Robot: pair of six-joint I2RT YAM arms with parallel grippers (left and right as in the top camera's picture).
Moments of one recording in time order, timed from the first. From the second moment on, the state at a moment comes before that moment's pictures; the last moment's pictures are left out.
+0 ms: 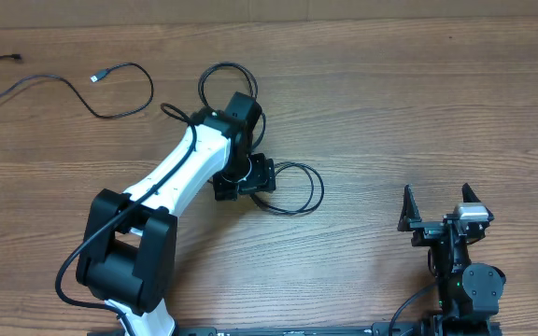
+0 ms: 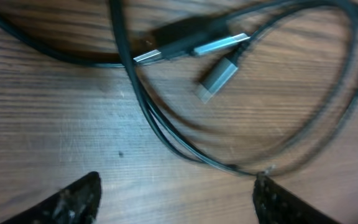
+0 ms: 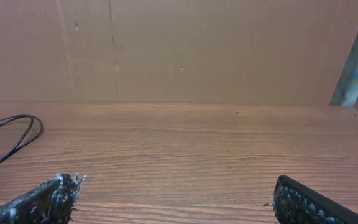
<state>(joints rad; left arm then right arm) -0.42 1.87 1.31 -0.99 0.23 -0.56 -0.03 0.01 0.02 -0.03 -0.04 -0.01</state>
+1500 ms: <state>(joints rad) -0.43 1.87 1.19 -0.85 0.07 -0.66 -0.03 0.01 0.02 -0.04 -0.04 -0.01</state>
